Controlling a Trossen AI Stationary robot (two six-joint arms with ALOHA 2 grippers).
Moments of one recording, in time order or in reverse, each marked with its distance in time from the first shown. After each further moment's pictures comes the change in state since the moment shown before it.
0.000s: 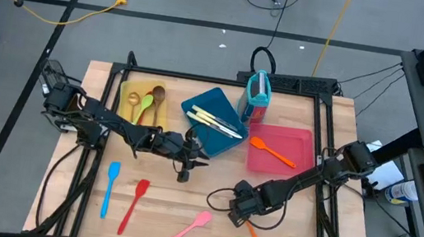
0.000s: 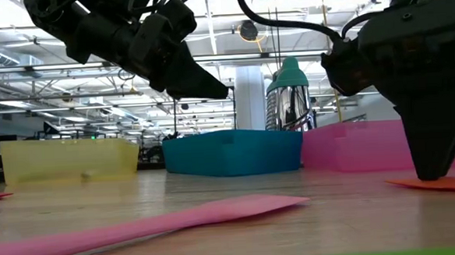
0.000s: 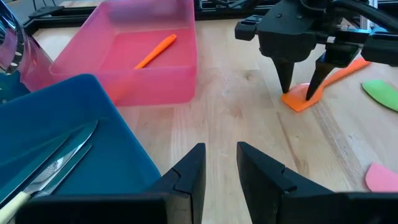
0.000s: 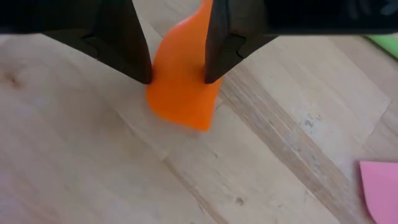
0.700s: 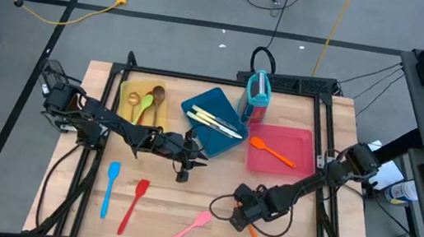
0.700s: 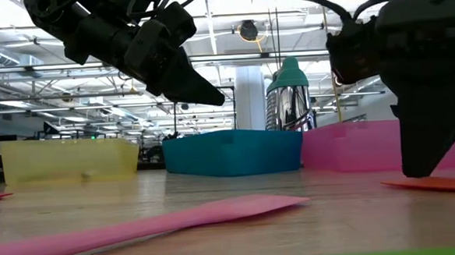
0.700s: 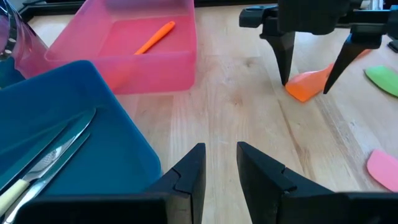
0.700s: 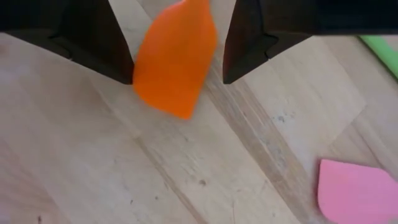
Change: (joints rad) left arm 0.000 0.000 0.000 -0.043 0.001 -0.001; right arm 0.070 -0.001 -0.060 0.110 0.102 -0.045
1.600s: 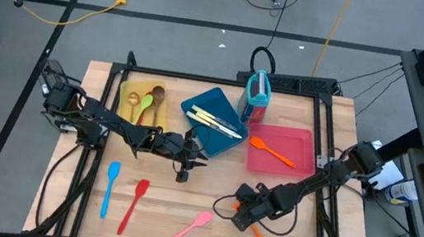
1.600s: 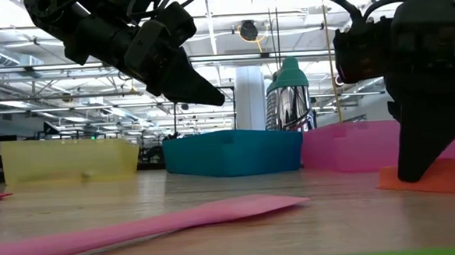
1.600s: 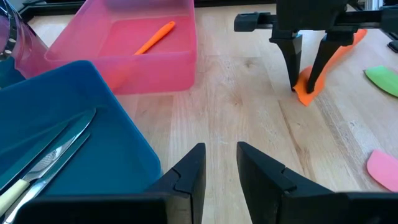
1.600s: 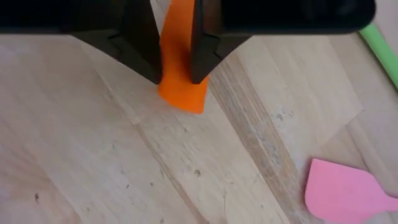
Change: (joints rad) left arm 0.000 0.000 0.000 0.001 0.000 0.000; right arm 0.015 -0.017 -0.086 0.138 0.046 -0.075
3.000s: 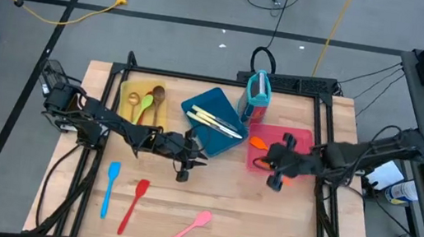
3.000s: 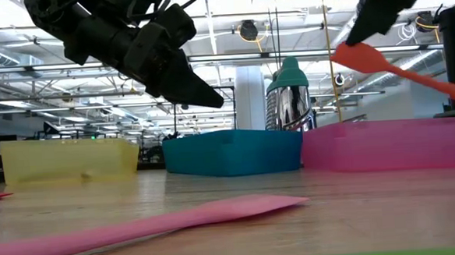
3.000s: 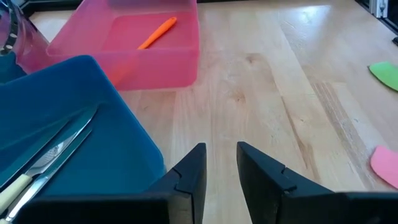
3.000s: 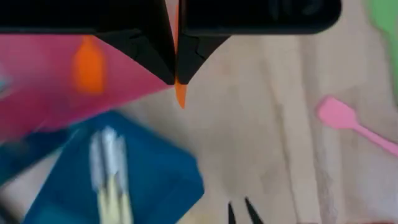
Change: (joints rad) left arm 0.004 0.000 0.000 -0.014 -0.003 0.000; right arm -0.223 -0.715 -0.001 -0.418 0.215 -0.609
